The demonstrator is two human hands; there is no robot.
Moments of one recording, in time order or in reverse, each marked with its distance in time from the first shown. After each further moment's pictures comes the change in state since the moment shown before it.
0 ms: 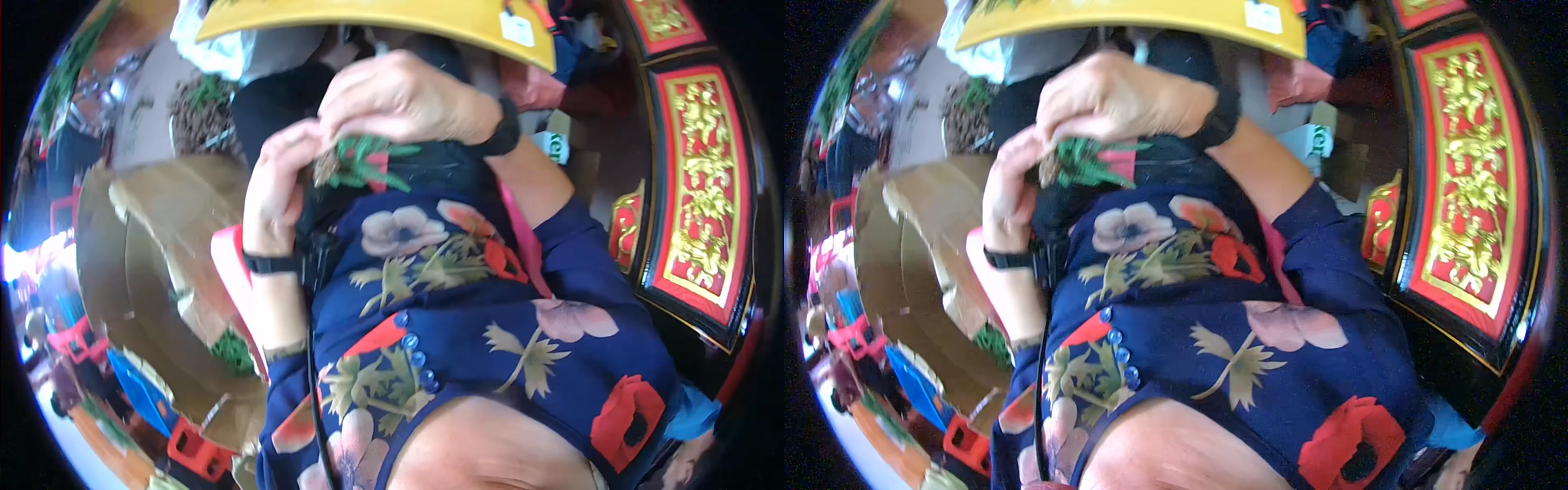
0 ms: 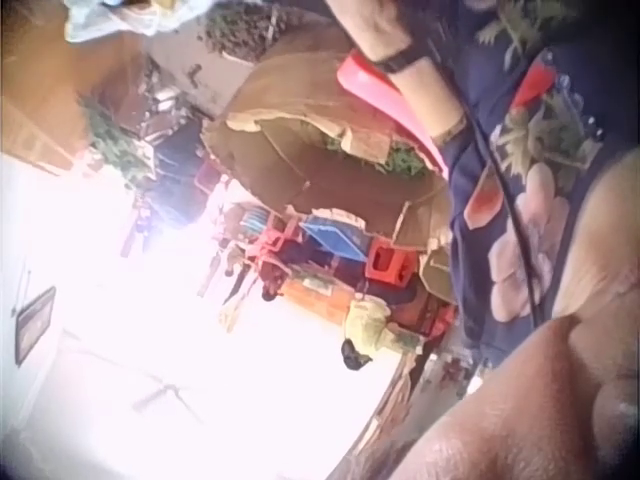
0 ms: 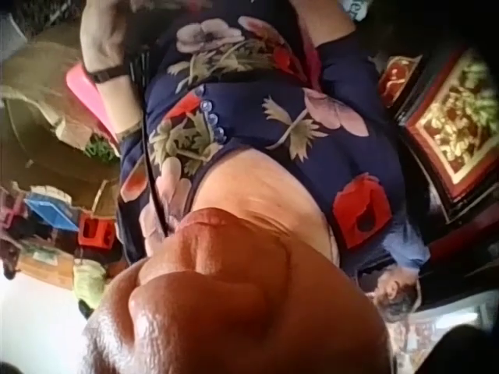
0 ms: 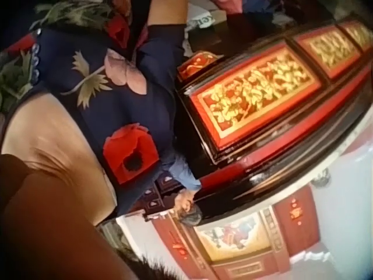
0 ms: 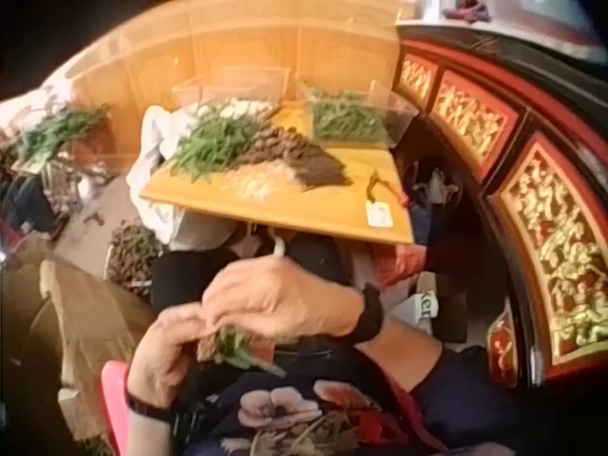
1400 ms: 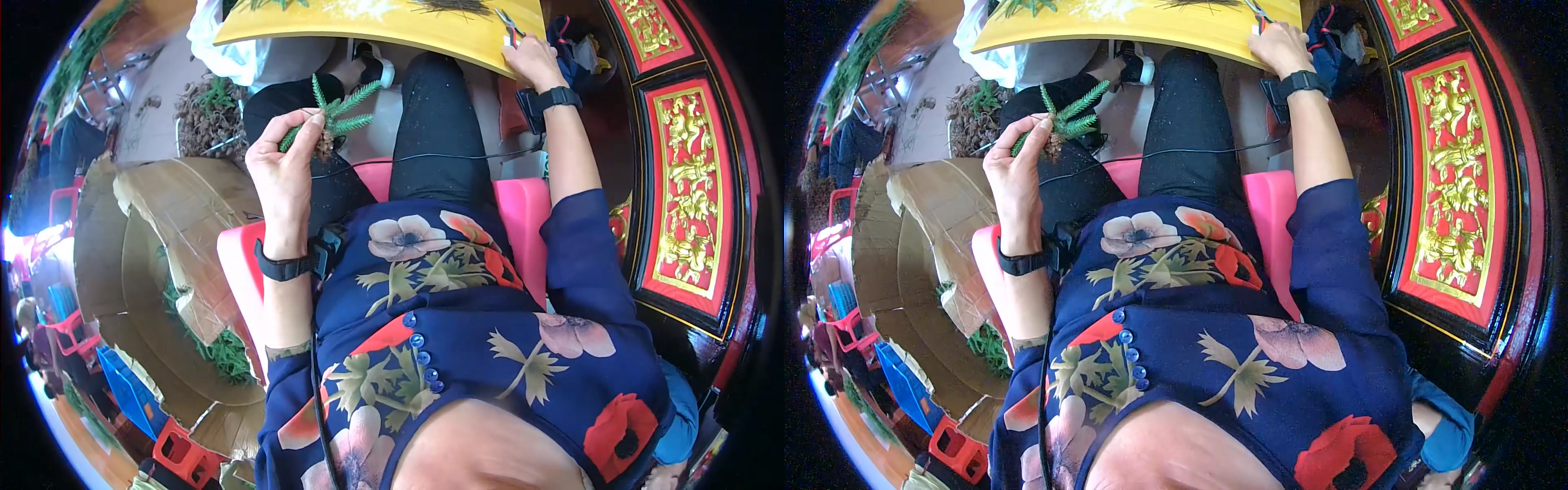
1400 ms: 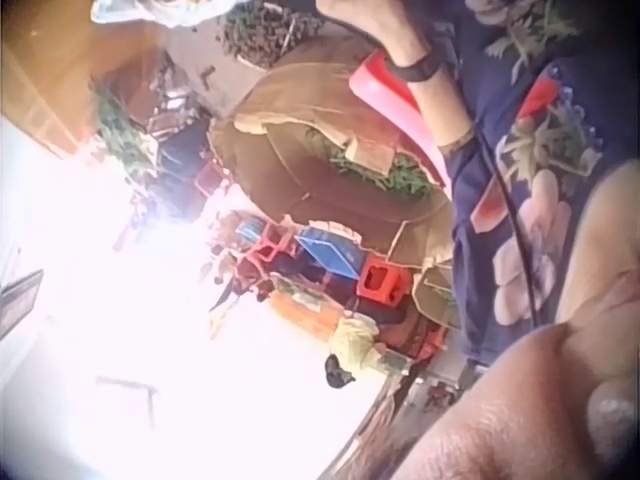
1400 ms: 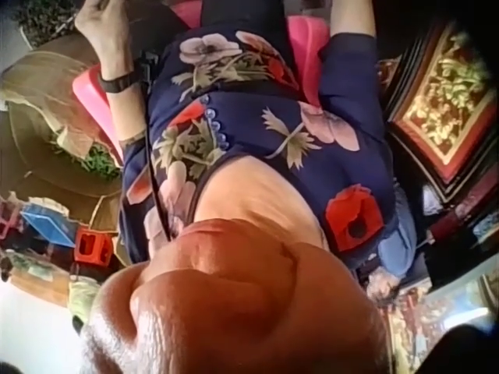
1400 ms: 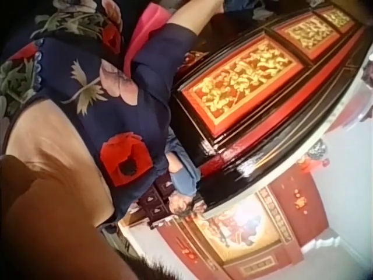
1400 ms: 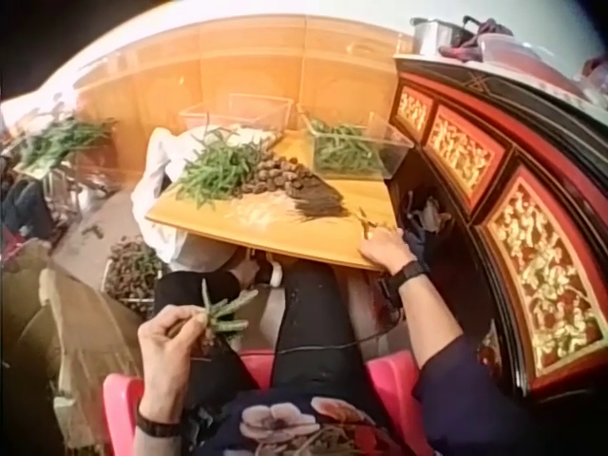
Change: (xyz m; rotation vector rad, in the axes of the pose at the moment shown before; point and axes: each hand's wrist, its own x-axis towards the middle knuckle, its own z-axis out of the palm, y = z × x) left_hand -0.004 0.005 0.020 0.302 0.483 0.438; right_hand -0.122 0.084 -0.139 -1.230 0.146 1.433
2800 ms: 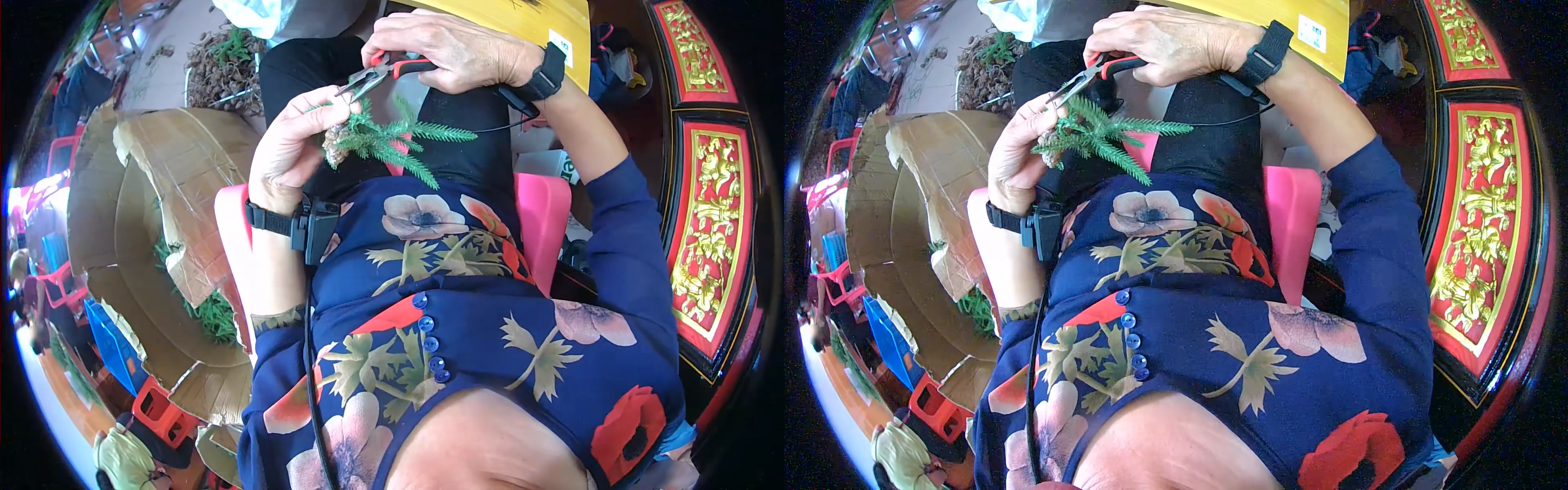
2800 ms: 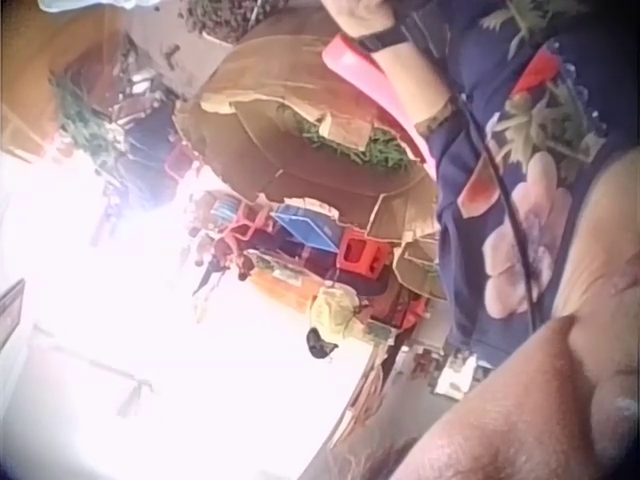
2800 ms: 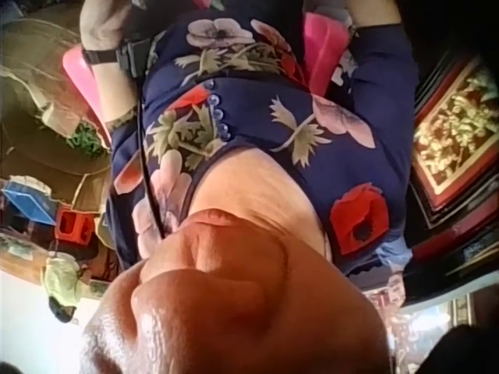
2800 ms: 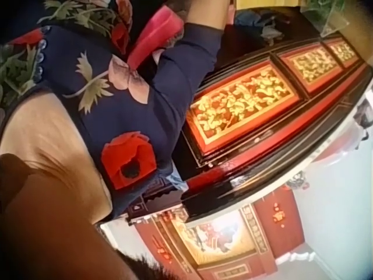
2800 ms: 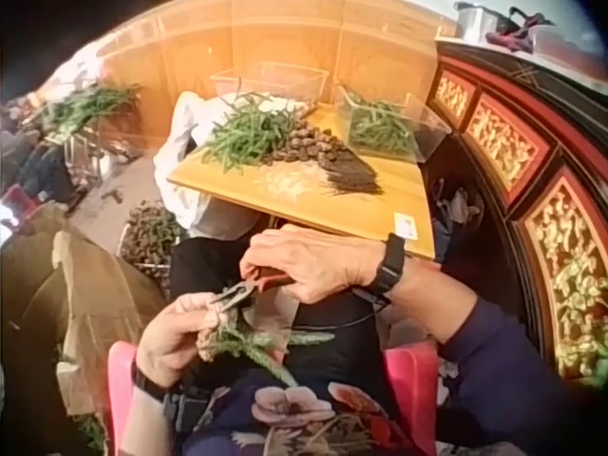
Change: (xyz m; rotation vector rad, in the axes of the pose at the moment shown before) left_hand 0.014 -0.015 -0.043 -0.624 -0.646 -0.537; right_hand -0.079 -0.159 -0.082 0.615 -0.352 -1.639
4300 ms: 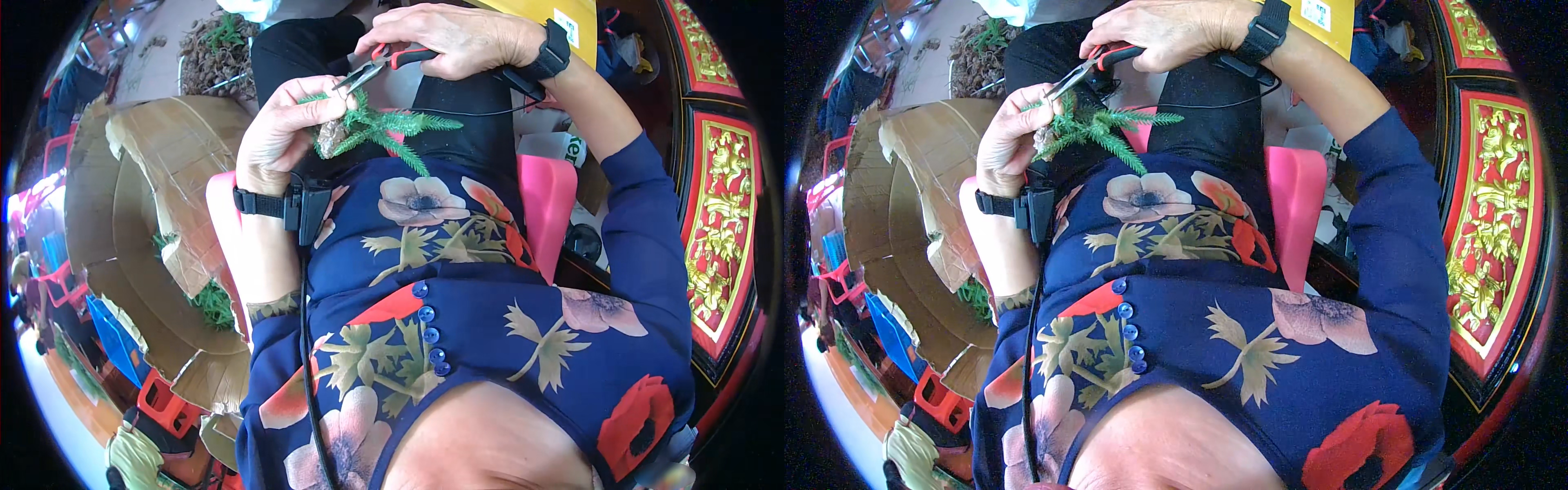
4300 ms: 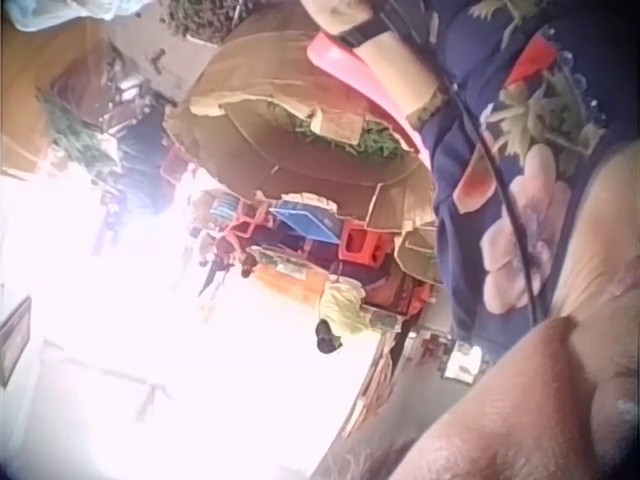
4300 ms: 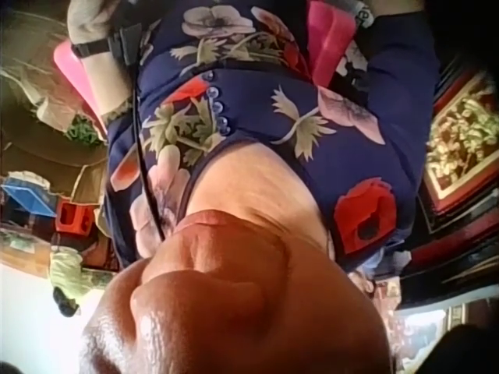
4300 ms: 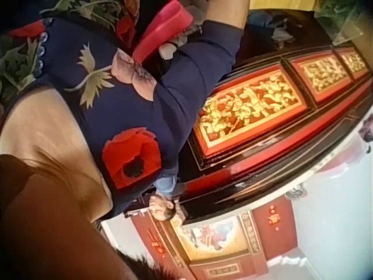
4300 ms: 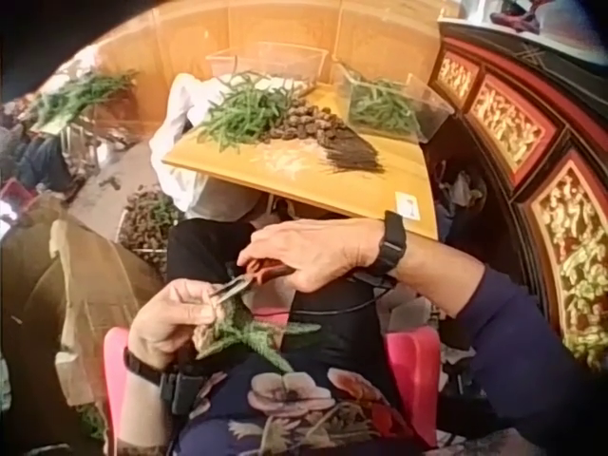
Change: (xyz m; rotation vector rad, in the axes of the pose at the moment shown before) left_hand -0.003 -0.003 -0.006 0.067 -0.047 -0.054; right_hand -0.002 -0.004 0.004 0.228 -0.145 0.140
